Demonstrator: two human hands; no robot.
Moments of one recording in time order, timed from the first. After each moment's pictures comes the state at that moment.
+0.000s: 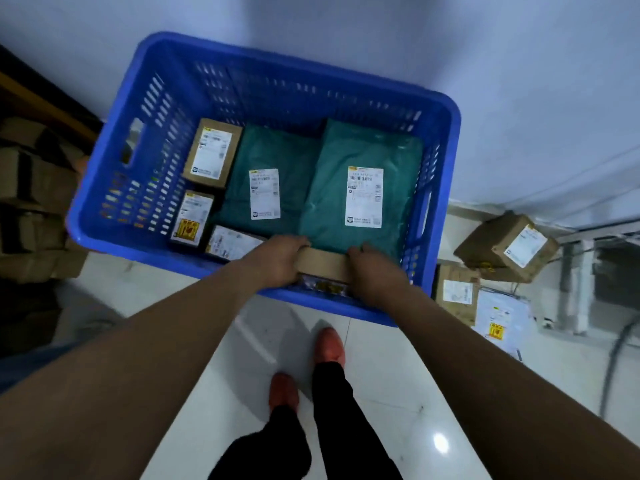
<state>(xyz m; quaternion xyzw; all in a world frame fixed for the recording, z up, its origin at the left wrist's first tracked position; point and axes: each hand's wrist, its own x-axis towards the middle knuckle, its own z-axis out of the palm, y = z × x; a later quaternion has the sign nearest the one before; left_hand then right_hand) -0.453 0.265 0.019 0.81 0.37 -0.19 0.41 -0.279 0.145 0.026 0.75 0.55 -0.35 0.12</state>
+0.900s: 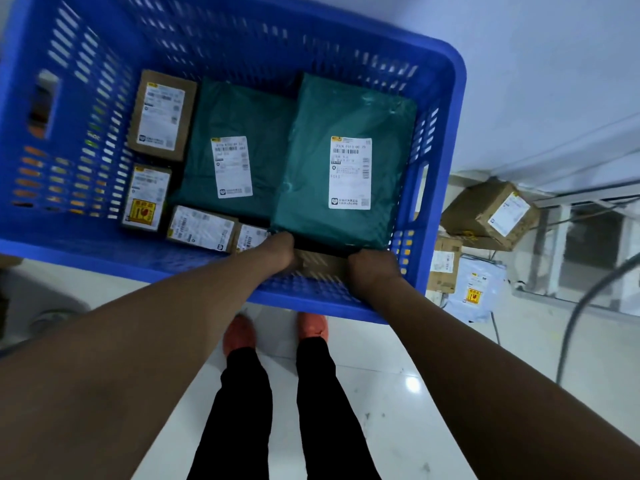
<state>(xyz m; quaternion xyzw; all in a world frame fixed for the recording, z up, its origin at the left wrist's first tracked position) -0.413 0.255 -0.076 0.71 0.44 -0.33 0.44 -0.270 0.140 -0.014 0.71 0.56 -0.31 0.31</state>
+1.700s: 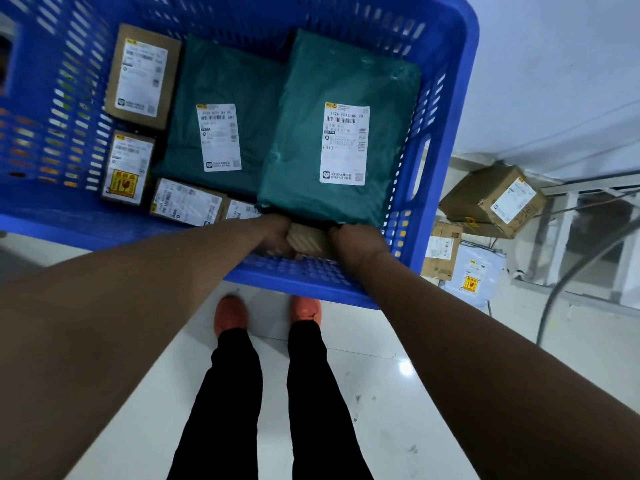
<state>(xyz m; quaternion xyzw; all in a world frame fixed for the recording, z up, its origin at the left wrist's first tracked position) -0.404 0.257 -0.078 0.74 0.32 -0.38 0.45 -0.265 0.145 -0.032 0.68 0.61 -0.30 0.28</state>
